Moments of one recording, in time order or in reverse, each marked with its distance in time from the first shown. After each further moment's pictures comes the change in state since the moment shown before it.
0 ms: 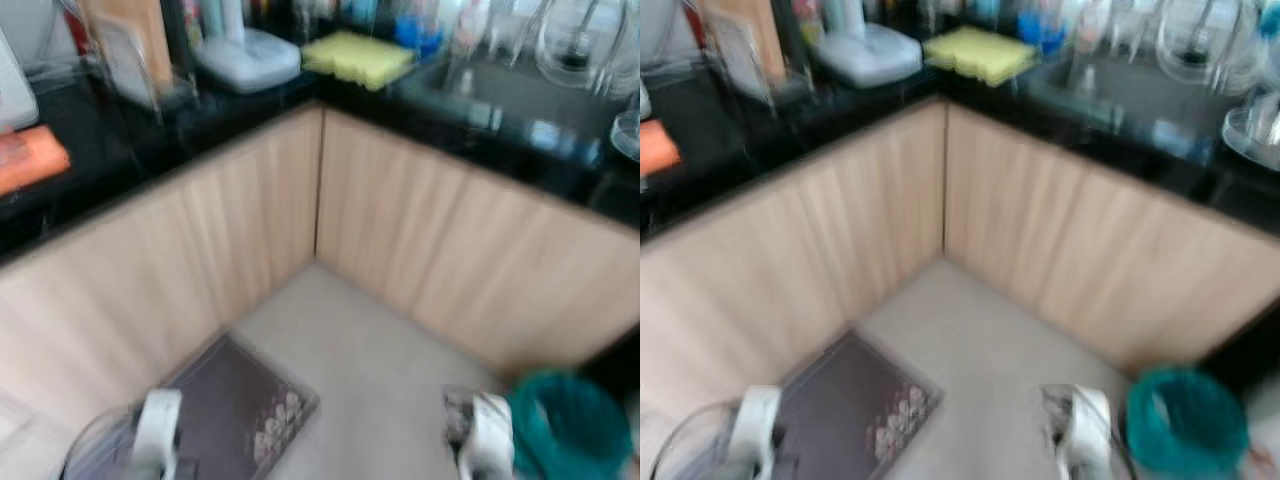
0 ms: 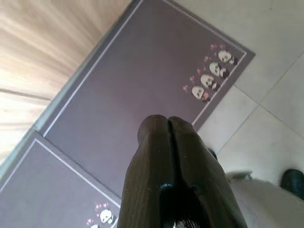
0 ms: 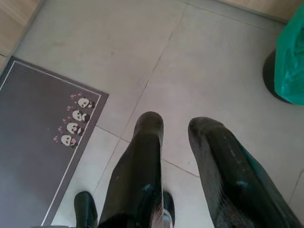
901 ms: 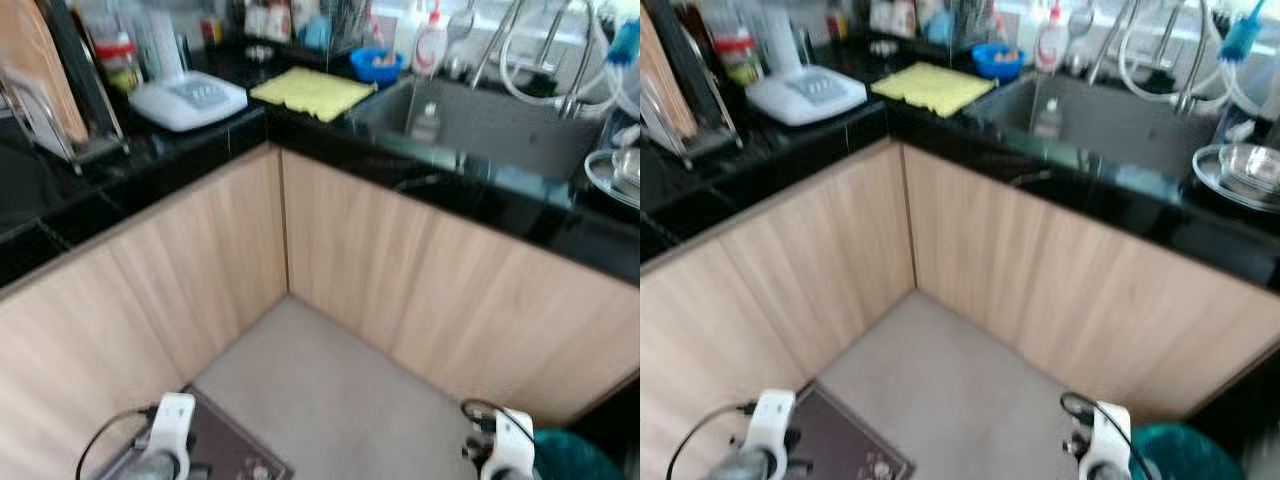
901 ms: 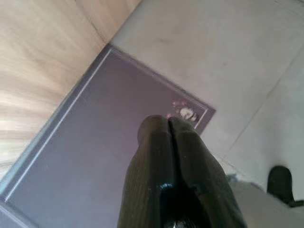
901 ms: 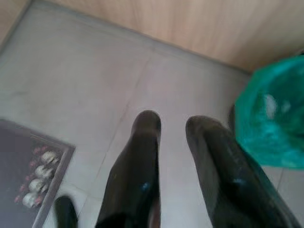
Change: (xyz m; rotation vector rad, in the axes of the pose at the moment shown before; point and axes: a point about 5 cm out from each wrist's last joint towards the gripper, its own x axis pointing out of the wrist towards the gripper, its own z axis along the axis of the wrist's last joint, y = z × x) left arm 0.001 -0.006 0.004 0.016 -0.008 -0.034; right arm -0.003 -0.013 -0.005 0.003 0.010 -0.040
